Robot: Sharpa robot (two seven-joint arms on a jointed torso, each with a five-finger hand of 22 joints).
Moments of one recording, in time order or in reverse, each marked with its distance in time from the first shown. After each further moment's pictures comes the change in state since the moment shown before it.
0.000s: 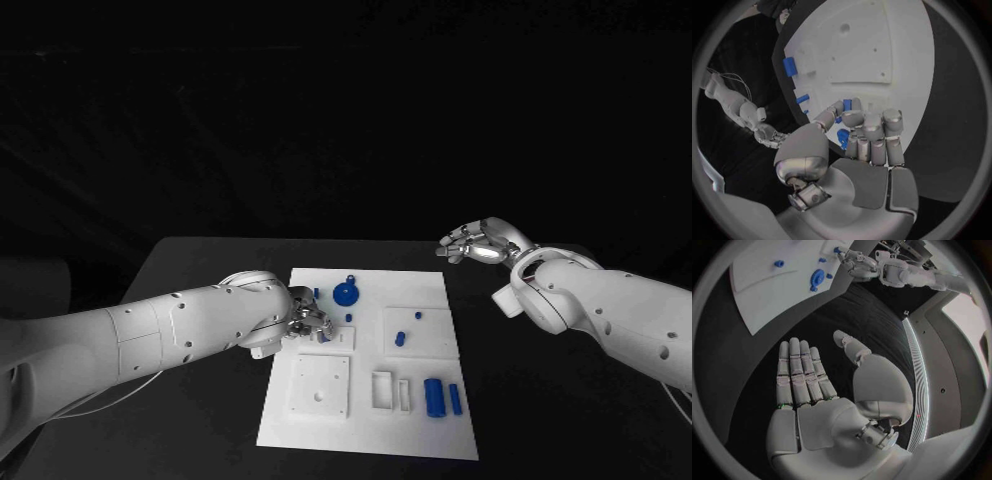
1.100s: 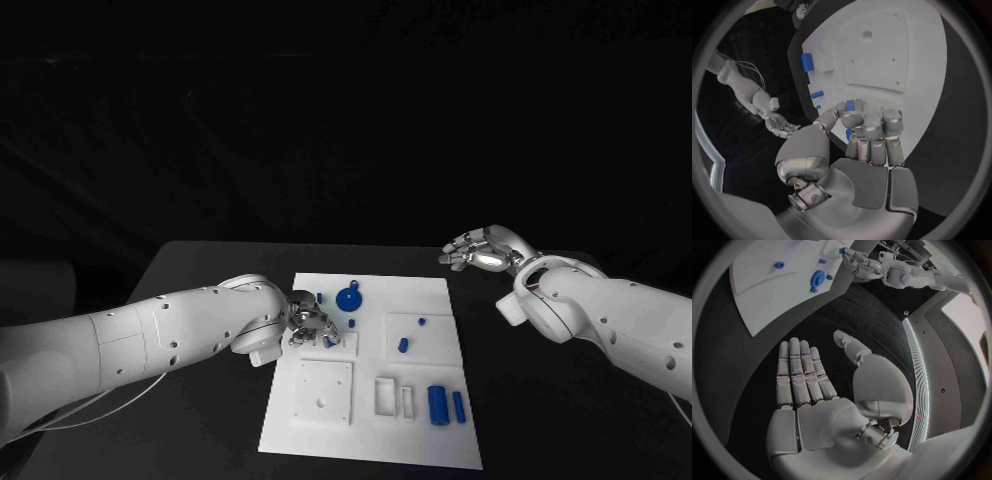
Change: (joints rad) left arm -0.001 -0.068 0.027 0.071 0.117 0.007 0.076; left_hand -0.021 0.034 0.007 -0.015 0.091 0.008 0.003 -0.002 -0.004 0.002 0.002 0.000 -0.003 -0.008 0.003 0.000 -0.001 0.006 -0.009 0.005 0.004 0.002; right arm -0.003 -0.001 0.000 0.003 -0.001 0.004 0.001; right_hand 0.000 0.000 -0.003 0.003 0.008 0.000 0.000 0.000 -0.001 0.004 -0.004 0.000 -0.004 0.000 0.000 0.000 0.000 0.000 0.000 0.000 -0.004 0.002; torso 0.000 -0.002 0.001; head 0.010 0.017
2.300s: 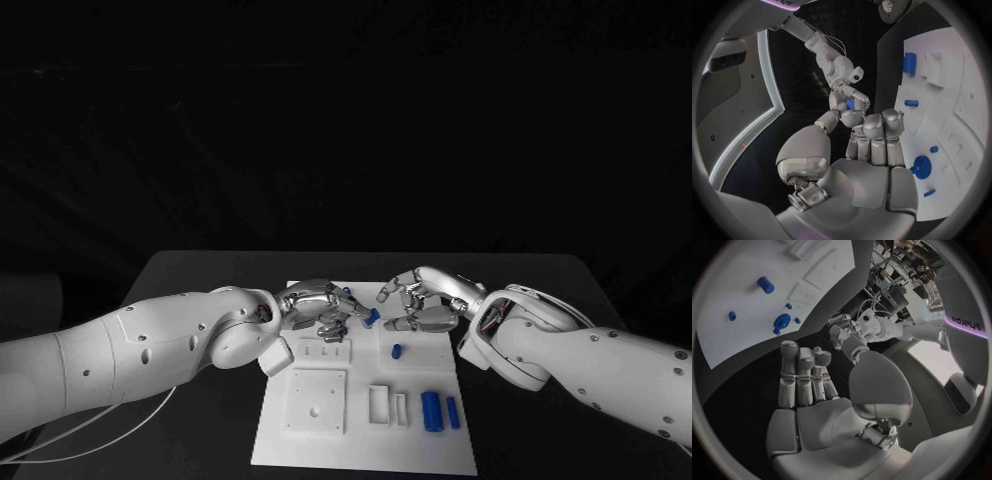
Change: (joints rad) left arm -0.001 -0.050 0.000 0.051 0.451 0.163 0.646; left_hand 0.011 0.020 -0.001 0.007 -0.089 -0.012 0.008 -0.004 -0.007 -0.020 0.010 -0.008 -0.003 -0.024 0.004 -0.004 -0.004 -0.001 -0.025 0.011 -0.012 -0.003; right arm -0.041 -0.053 -0.020 0.335 -0.453 -0.005 0.036; right_hand 0.112 -0.012 -0.075 -0.023 -0.014 0.042 -0.066 0.002 -0.009 0.113 -0.121 0.844 0.753 0.249 -0.199 0.690 0.700 -0.010 0.416 -0.231 0.586 0.331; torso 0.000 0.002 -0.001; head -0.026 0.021
